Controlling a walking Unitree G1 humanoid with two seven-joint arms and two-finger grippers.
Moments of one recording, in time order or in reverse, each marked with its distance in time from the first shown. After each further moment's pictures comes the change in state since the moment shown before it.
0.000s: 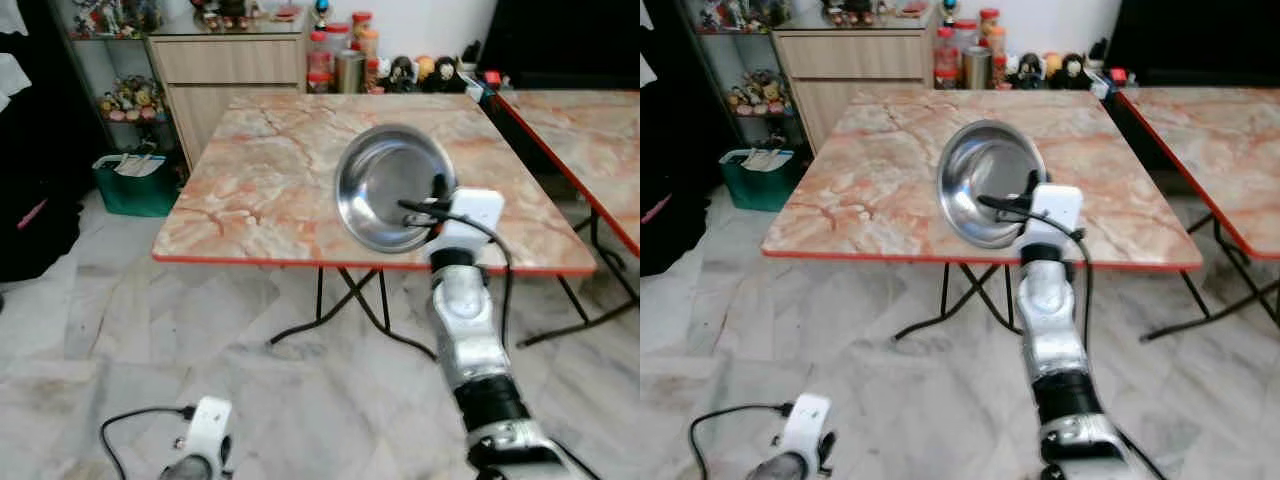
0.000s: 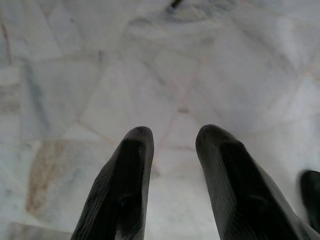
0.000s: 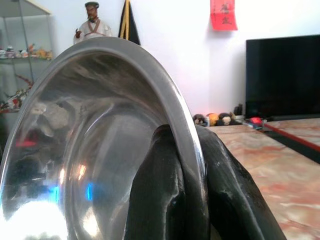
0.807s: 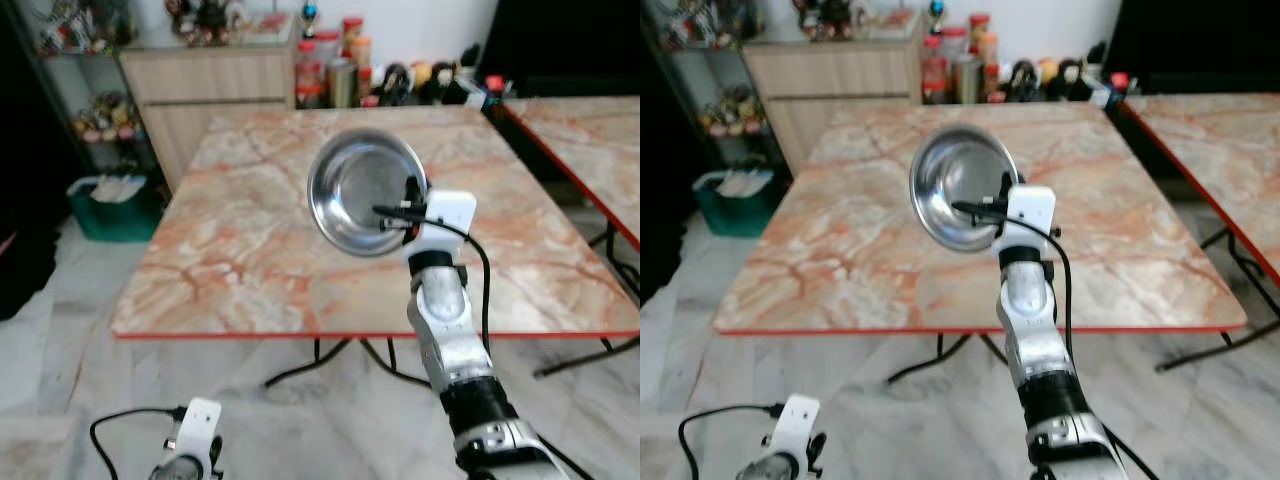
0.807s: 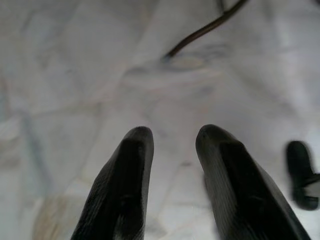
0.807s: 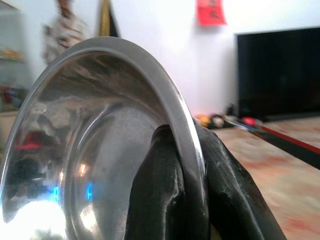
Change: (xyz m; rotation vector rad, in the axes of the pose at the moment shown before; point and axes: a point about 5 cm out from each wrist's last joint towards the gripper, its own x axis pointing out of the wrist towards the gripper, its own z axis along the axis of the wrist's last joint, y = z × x) left arm 0.001 -0.012 0.004 0.008 -0.013 -0.034; right arm -0.006 -0.012 -0.009 -0.014 0.031 -0.028
